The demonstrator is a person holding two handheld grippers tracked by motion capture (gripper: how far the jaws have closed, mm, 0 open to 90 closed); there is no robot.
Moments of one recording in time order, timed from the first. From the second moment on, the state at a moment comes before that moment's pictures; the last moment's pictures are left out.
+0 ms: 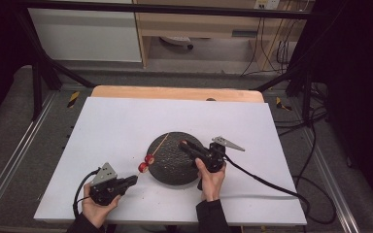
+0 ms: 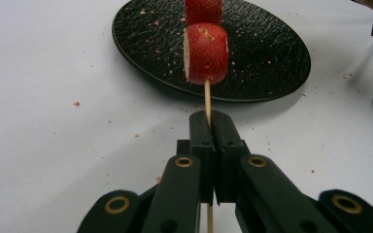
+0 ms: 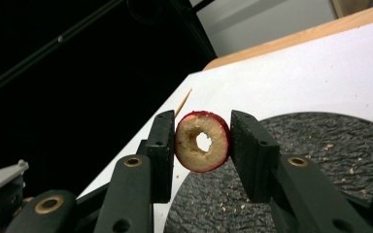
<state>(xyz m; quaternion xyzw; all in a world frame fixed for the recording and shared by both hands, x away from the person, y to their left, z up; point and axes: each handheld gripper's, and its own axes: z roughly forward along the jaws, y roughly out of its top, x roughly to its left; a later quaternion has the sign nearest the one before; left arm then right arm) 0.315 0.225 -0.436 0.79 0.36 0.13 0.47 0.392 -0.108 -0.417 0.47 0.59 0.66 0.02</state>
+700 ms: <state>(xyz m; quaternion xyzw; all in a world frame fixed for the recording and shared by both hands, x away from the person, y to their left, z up) 0.311 0.209 -0.435 0.78 0.36 0.13 0.49 0.408 -0.113 -0.408 0.48 0.52 0.70 0.03</state>
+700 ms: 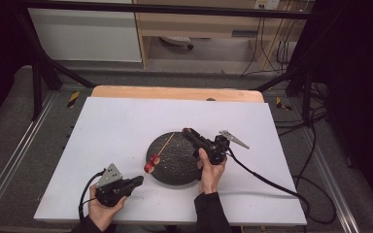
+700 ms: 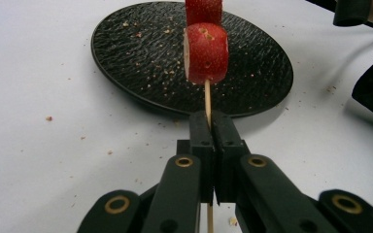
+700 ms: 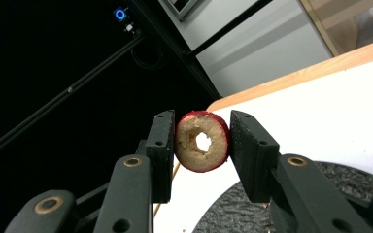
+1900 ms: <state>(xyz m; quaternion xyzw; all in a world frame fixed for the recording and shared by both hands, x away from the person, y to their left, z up) 0.306 0.193 -0.436 0.79 0.34 0.13 0.49 0.410 -0.106 -0.419 0.48 0.47 0.74 0.02</state>
